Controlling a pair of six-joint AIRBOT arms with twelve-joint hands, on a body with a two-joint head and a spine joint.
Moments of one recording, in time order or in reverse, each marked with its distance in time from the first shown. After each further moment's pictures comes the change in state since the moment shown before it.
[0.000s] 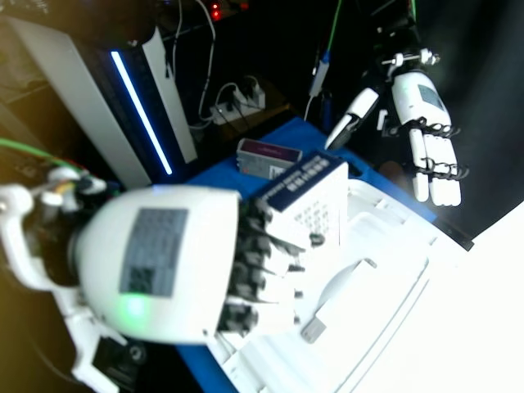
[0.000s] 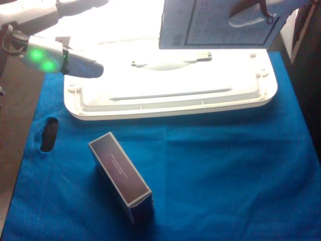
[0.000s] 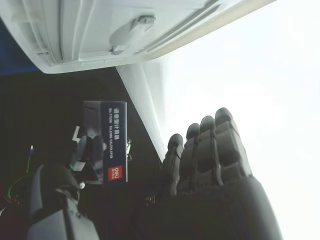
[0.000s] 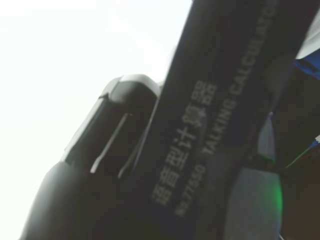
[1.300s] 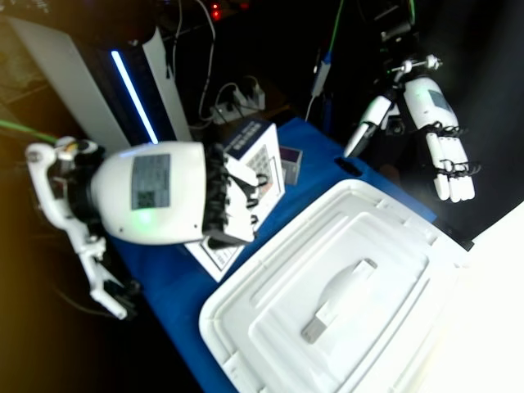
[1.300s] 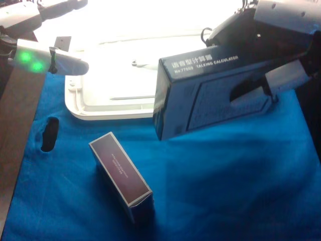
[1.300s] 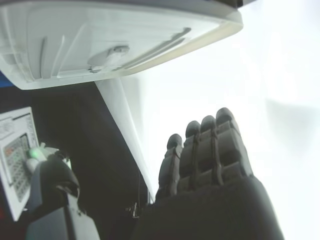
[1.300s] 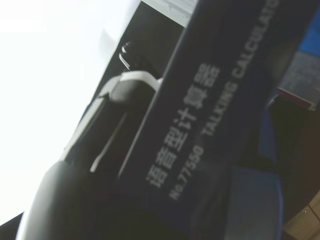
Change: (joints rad) left arm 0.064 -0.003 0.031 -0.199 -0.004 0.094; right arm -0.183 0.105 -0.215 -0.071 0.092 0.000
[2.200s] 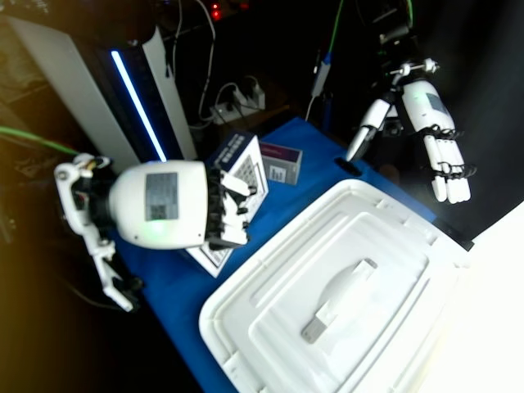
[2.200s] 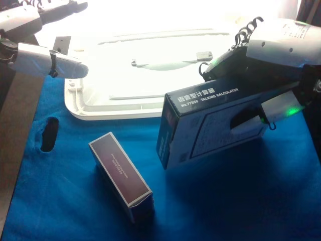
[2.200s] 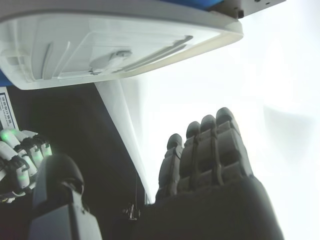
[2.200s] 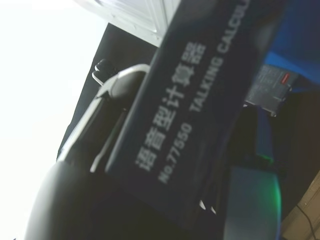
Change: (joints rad) left arm 0.023 -0.004 0.000 -0.017 -0.001 0.000; right arm -0.082 -0.028 0.000 0.000 -0.016 -0.003
